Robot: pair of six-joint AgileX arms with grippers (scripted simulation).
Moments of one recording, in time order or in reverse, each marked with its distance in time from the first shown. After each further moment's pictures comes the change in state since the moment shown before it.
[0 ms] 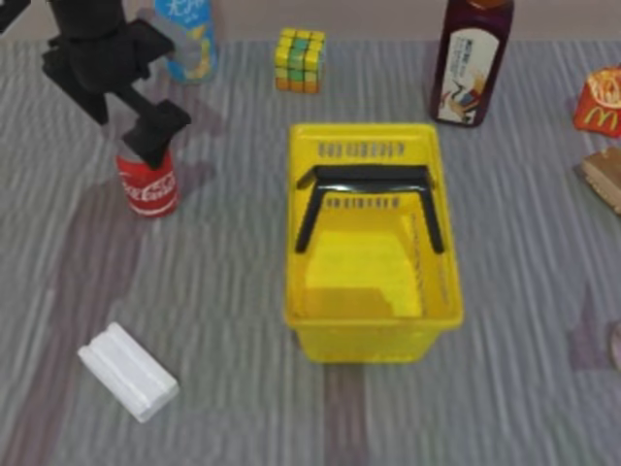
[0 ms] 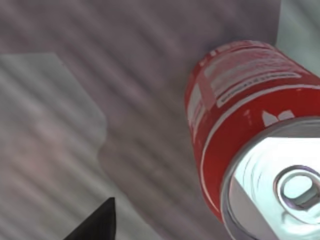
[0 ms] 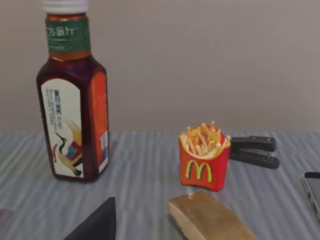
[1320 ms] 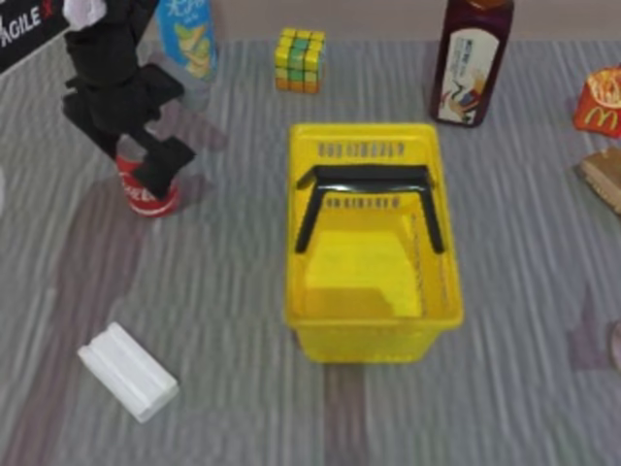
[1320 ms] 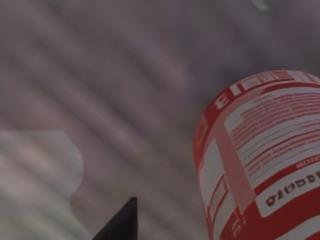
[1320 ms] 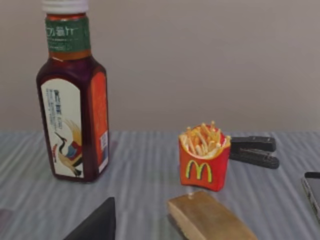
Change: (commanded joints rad) left arm 0.002 0.016 -0.186 0.192 -0.002 0.005; right arm 0.000 0.000 0.000 0.000 0.000 0.000
